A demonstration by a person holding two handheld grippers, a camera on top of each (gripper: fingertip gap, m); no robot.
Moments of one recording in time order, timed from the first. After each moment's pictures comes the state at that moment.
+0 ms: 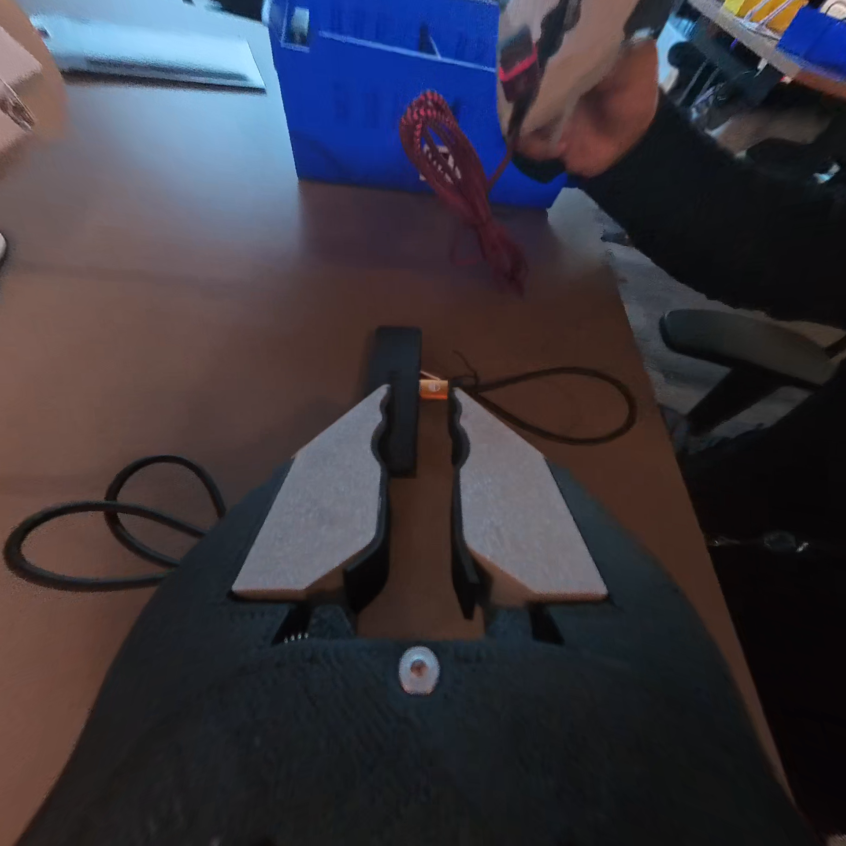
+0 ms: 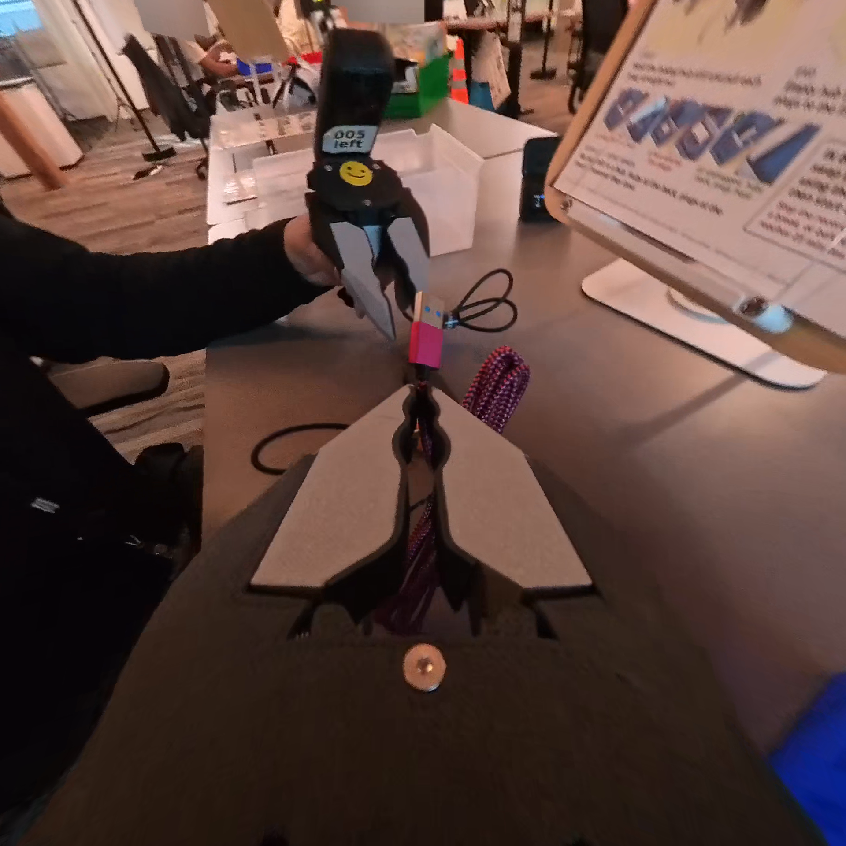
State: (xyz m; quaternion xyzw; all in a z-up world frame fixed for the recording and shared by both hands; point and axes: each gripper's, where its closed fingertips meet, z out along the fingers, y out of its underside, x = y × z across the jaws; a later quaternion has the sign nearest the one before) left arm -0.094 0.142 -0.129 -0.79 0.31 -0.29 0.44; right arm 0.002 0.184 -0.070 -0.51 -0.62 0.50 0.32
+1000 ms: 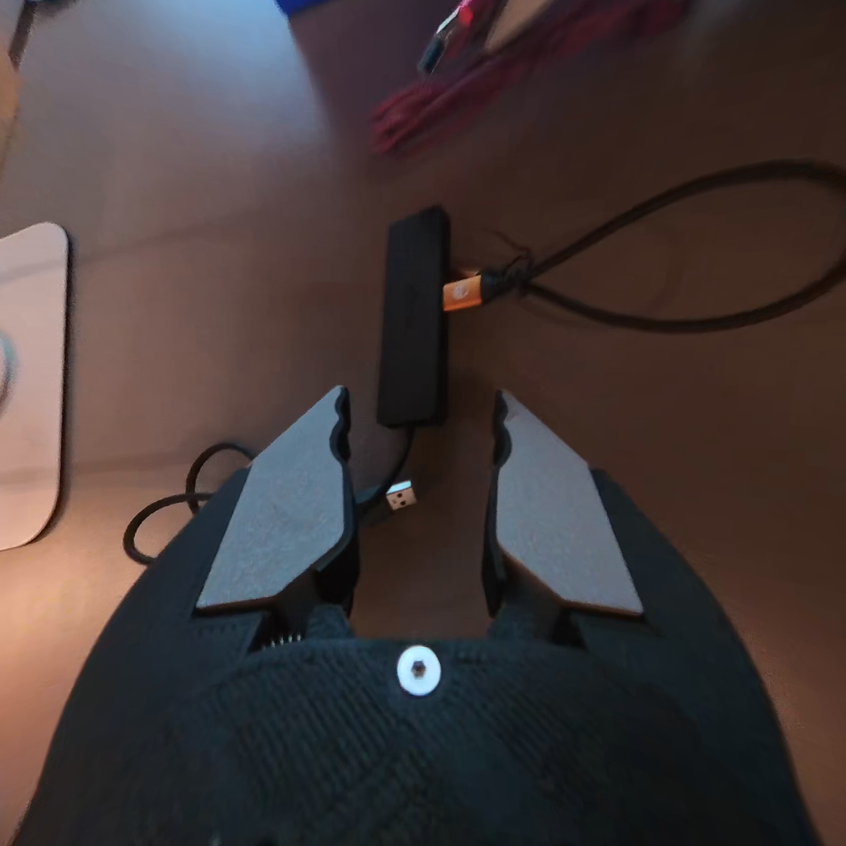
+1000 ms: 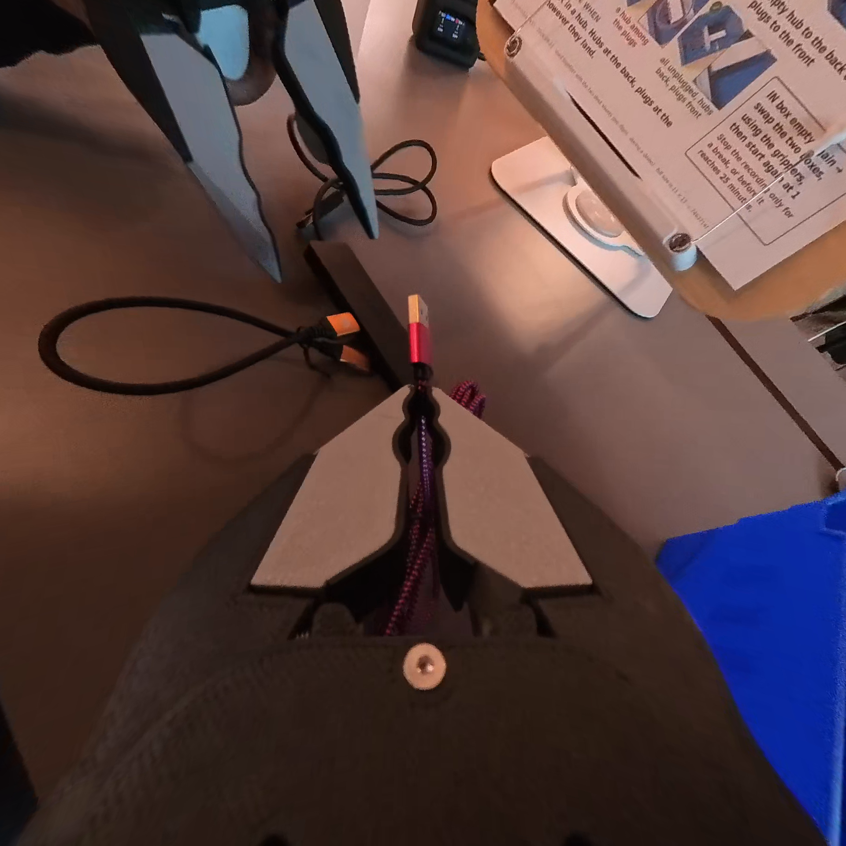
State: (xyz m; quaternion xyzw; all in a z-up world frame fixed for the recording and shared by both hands) left arm -0.101 0.145 -0.181 -0.82 0.43 -0.06 0.38; right arm -0.005 0.190 -0.134 -0.54 -0.68 0.23 0.43
